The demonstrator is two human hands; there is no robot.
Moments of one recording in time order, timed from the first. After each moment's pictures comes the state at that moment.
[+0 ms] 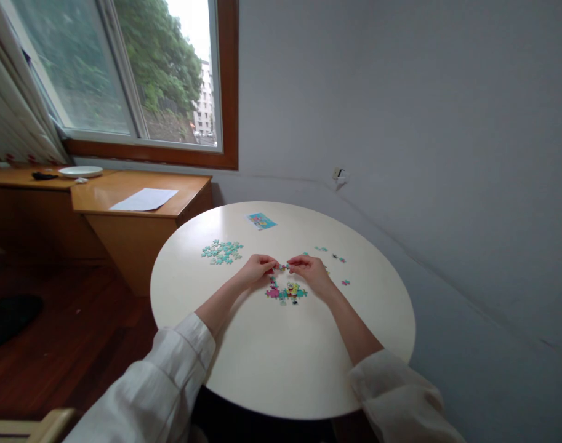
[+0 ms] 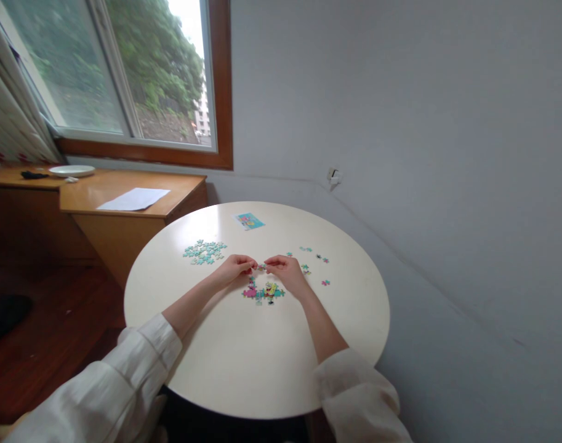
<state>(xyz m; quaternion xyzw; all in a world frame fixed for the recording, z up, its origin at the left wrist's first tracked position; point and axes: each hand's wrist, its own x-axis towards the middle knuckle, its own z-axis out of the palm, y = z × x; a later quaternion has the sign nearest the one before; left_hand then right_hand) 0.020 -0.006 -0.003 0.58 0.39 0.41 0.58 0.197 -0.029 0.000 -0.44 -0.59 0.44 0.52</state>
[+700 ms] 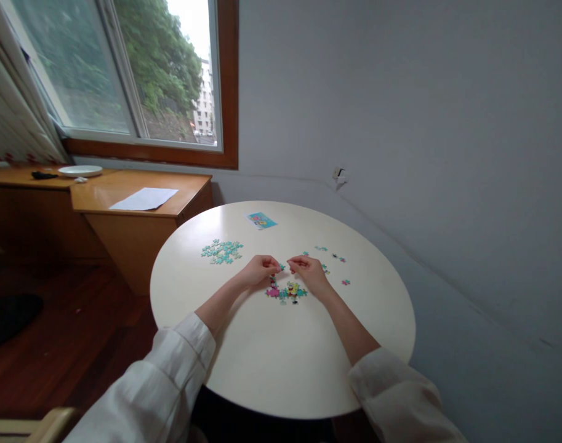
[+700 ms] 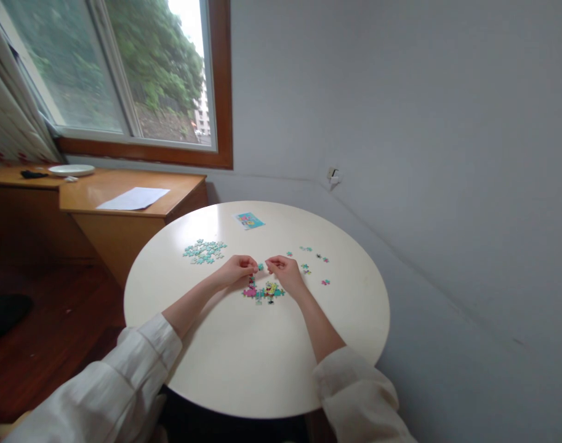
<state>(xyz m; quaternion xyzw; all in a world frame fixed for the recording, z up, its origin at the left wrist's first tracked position) 0.019 -0.009 -0.002 0.62 0.37 0.39 0.58 0.193 -0.024 -0.009 -0.47 -0.59 0.39 0.53</state>
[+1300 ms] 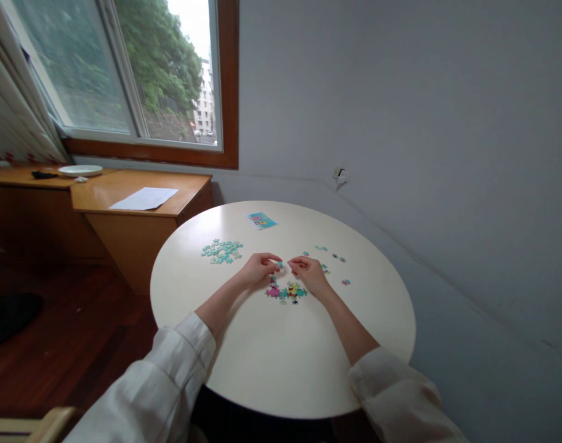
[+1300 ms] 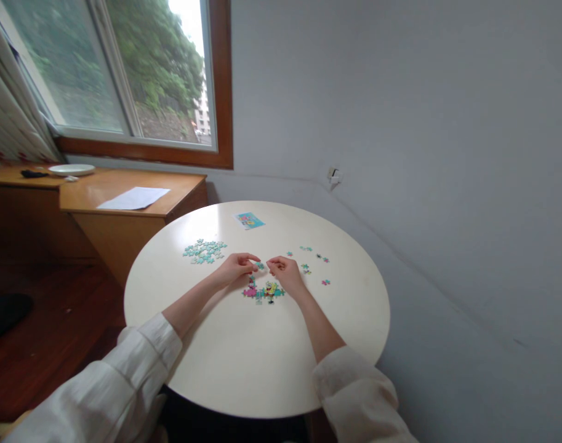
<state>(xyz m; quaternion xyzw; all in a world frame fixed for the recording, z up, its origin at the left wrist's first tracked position) 0.019 -0.010 0.000 0.58 0.38 0.41 0.59 0.193 -0.021 -0.014 -0.48 -0.59 0.38 0.53</state>
